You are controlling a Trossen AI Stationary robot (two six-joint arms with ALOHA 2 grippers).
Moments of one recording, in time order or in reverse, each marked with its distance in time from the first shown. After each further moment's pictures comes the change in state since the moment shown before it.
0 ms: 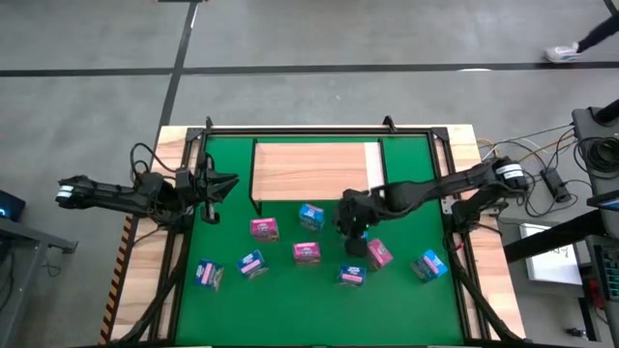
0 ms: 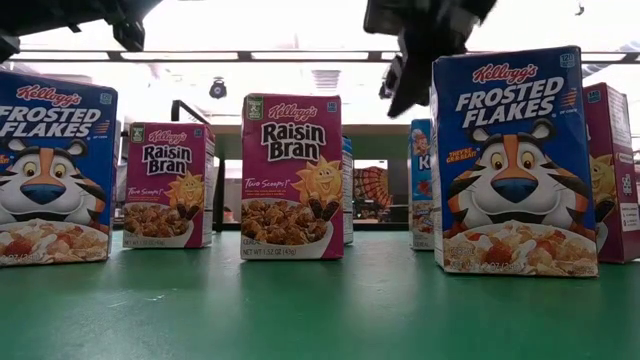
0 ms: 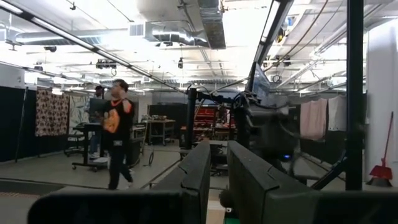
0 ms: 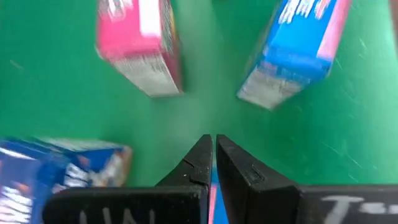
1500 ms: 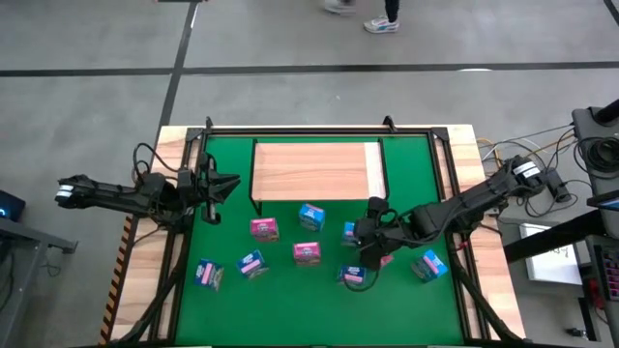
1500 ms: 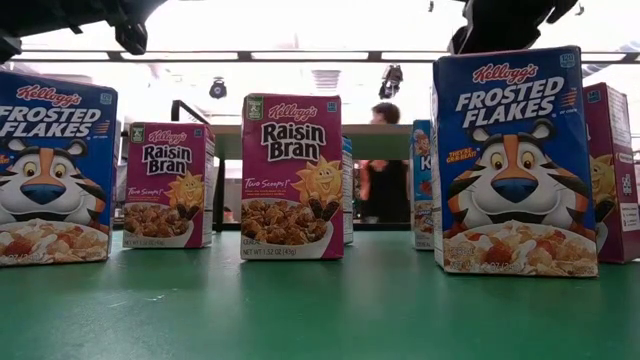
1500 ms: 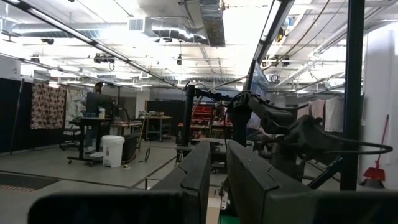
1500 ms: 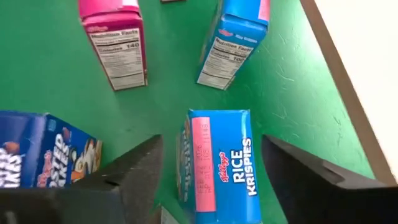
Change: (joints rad) left arm 0.000 0.019 -0.001 0.007 0.001 -0.028; right arm 0.228 -0.148 -0.152 0.002 0.419 0.253
